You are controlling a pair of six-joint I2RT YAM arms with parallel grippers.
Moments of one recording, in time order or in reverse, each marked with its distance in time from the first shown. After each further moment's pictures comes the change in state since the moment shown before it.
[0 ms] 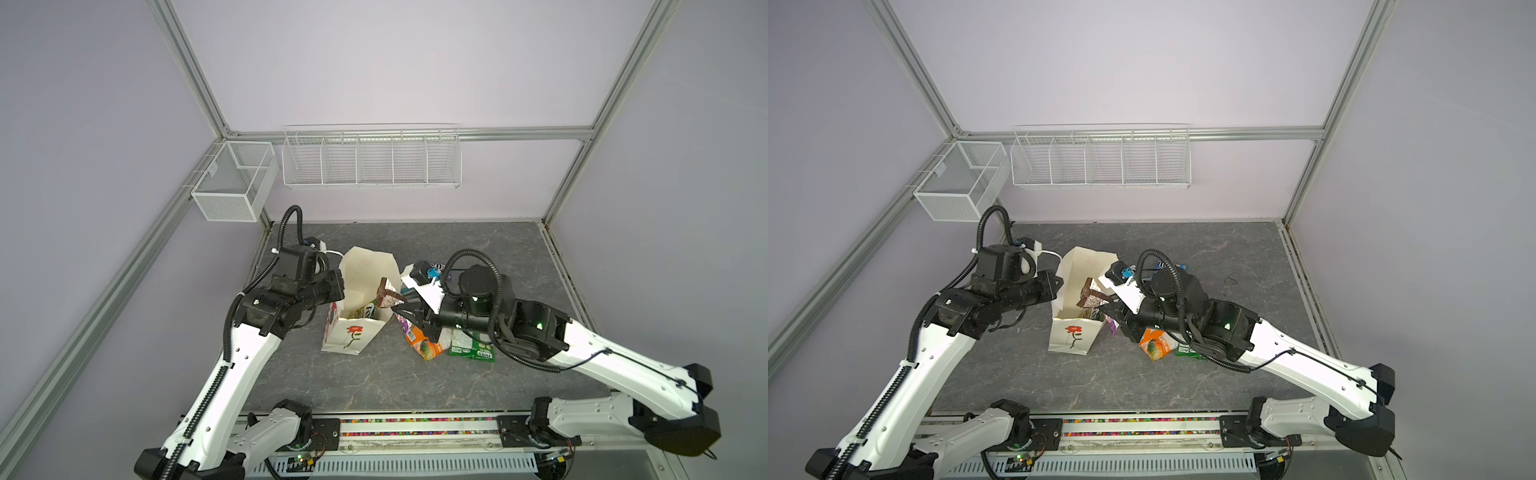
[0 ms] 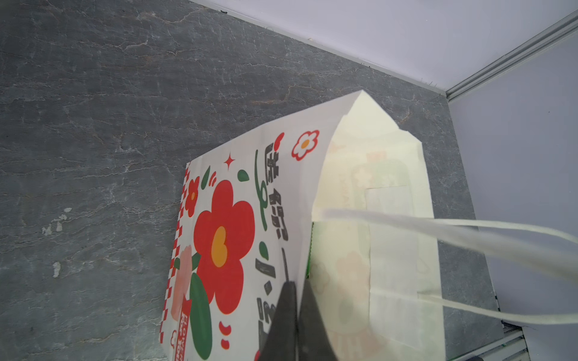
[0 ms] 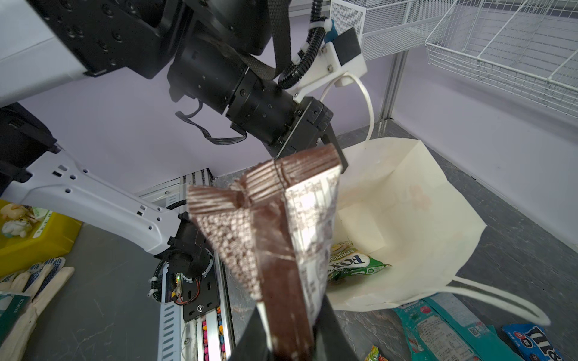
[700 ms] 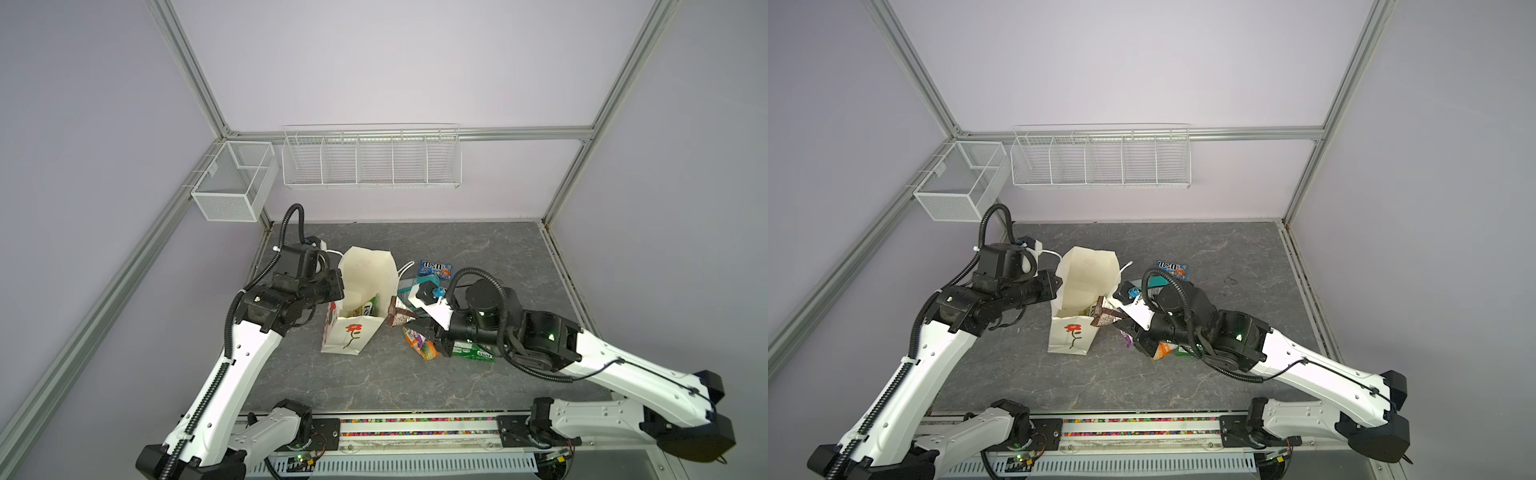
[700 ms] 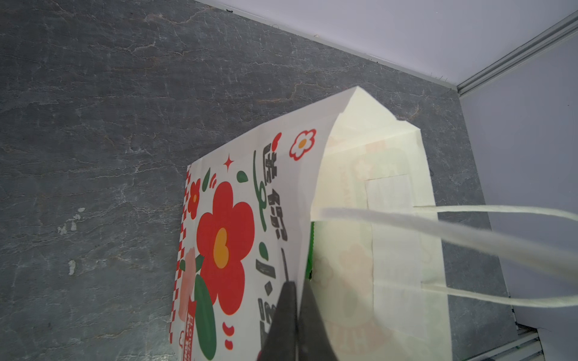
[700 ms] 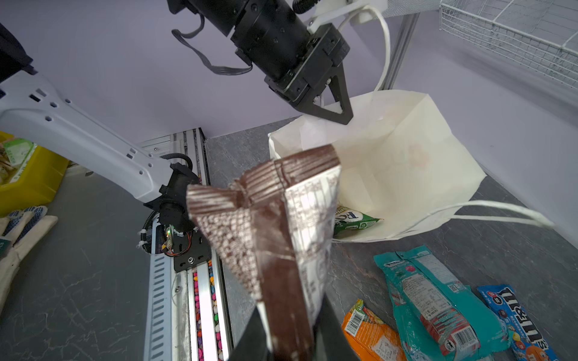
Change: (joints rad) left arm 0.000 0.017 0.017 -0.022 -0.016 0.026; right arm 0.021 -0.100 -0.092 -0.086 0.035 -0.076
